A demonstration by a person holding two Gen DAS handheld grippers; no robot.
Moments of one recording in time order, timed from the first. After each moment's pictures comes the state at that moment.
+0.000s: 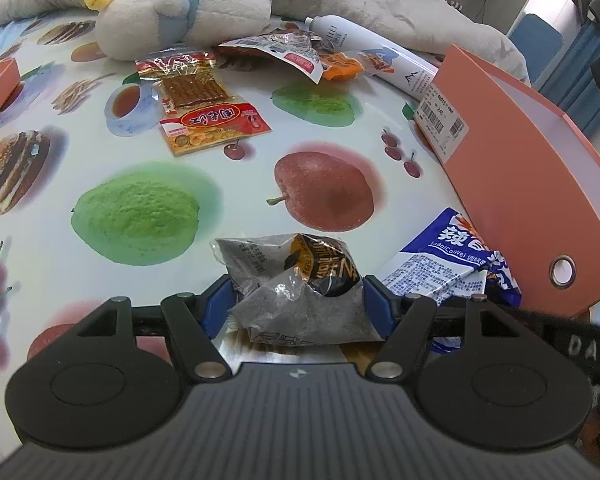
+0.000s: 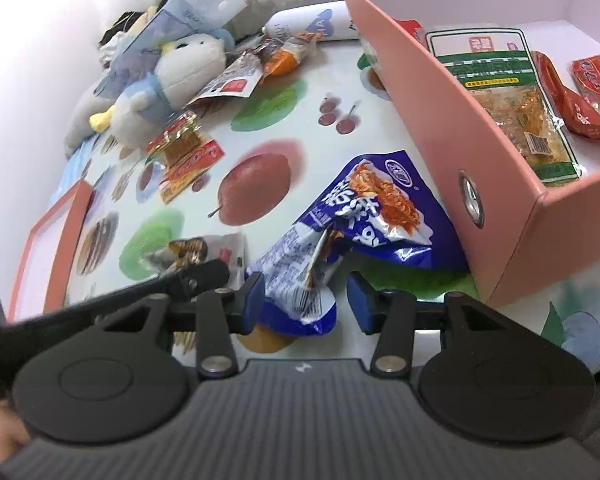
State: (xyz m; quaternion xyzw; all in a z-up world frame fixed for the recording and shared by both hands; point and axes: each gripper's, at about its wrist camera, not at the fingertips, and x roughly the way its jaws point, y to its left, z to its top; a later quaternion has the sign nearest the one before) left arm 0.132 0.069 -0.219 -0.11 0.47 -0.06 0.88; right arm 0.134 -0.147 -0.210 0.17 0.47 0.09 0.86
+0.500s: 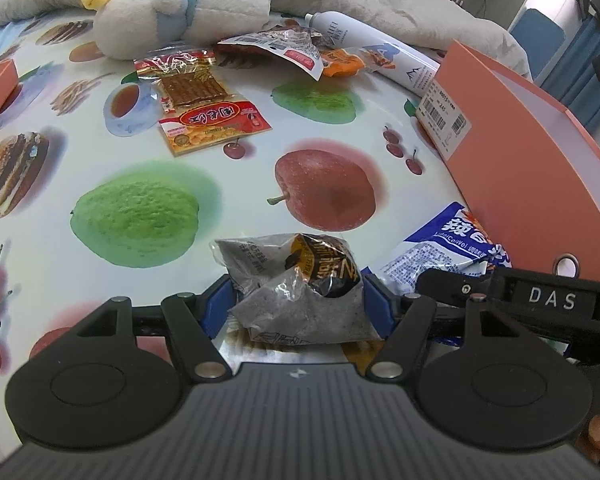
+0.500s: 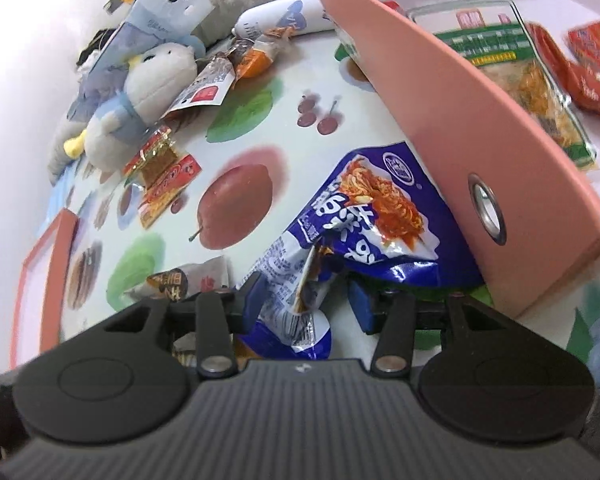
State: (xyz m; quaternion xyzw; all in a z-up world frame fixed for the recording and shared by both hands) left arm 0.136 0.067 -0.220 -0.11 0.47 -0.05 0.87; right arm 0.154 -0.151 -0.229 0.21 0.47 0.07 0.85
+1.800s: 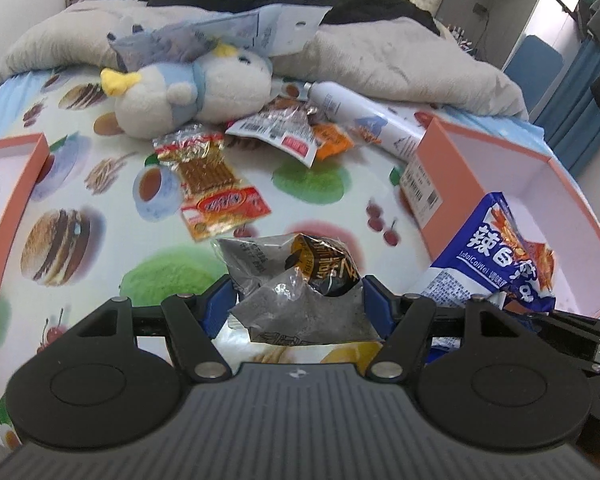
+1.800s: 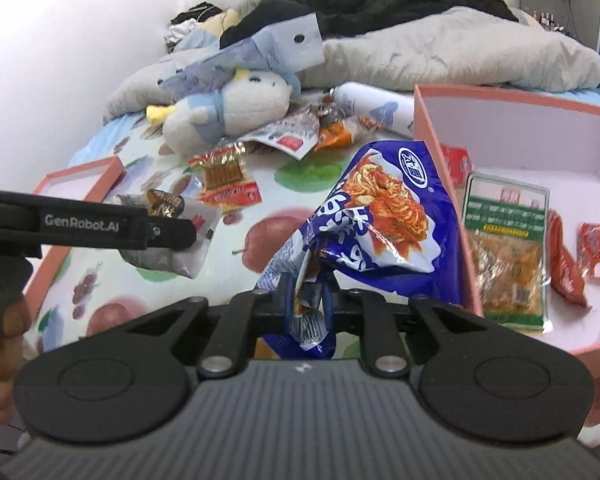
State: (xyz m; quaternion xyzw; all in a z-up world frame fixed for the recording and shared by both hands) left arm 0.134 0.069 -0.127 -0.10 0.43 -0.04 0.90; right arm 0.128 -0.136 -0.143 0.00 0.38 0.17 0.91
